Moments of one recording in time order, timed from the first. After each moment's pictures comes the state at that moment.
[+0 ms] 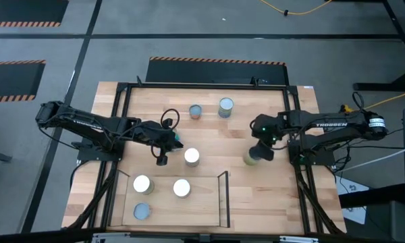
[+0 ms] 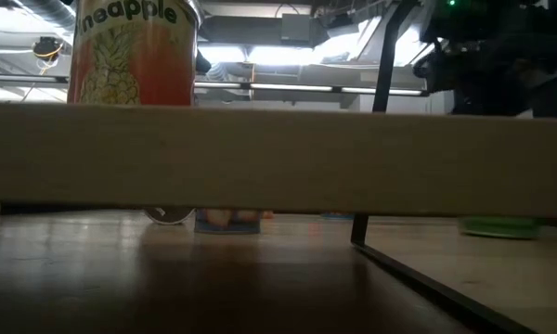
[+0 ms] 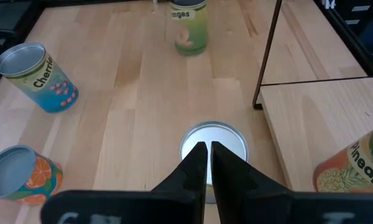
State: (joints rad) left arm -0.11 1.11 0.77 -0.22 -0.09 -0.02; right arm -0.11 1.09 0.74 -0.86 -0.16 0.21
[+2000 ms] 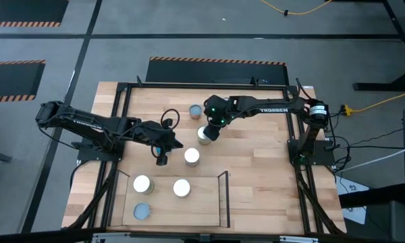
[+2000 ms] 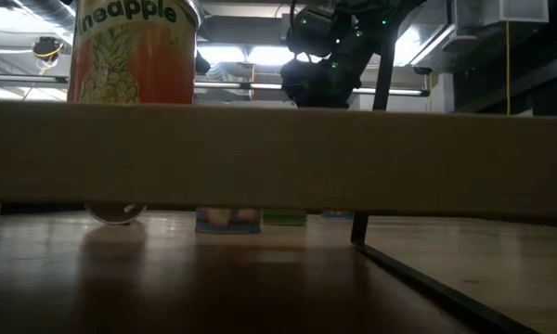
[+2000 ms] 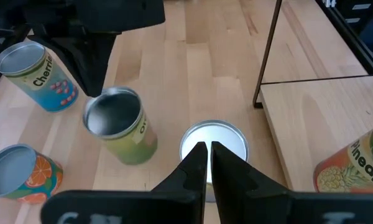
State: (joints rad) left arm -0.11 1.11 0.77 -0.23 -0.09 -0.01; right arm -0.22 1.83 1.39 -0.60 -0.10 0.34
